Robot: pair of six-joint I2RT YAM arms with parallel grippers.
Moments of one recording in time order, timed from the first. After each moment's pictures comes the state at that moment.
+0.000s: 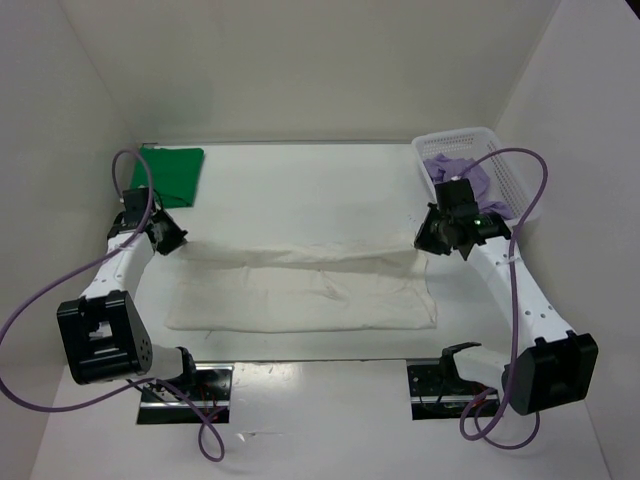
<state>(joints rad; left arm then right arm) 0.25 1.37 0.92 -0.44 0.06 -0.54 0.19 1.17 1.07 -0.82 0.05 0.59</state>
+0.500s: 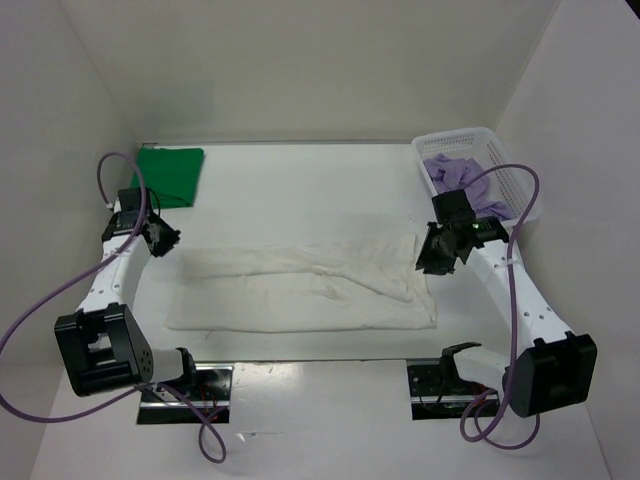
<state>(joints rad) 0.25 1.30 0.92 -0.55 -0.08 -0.63 0.19 1.17 1.02 -0.99 0.03 0.60</state>
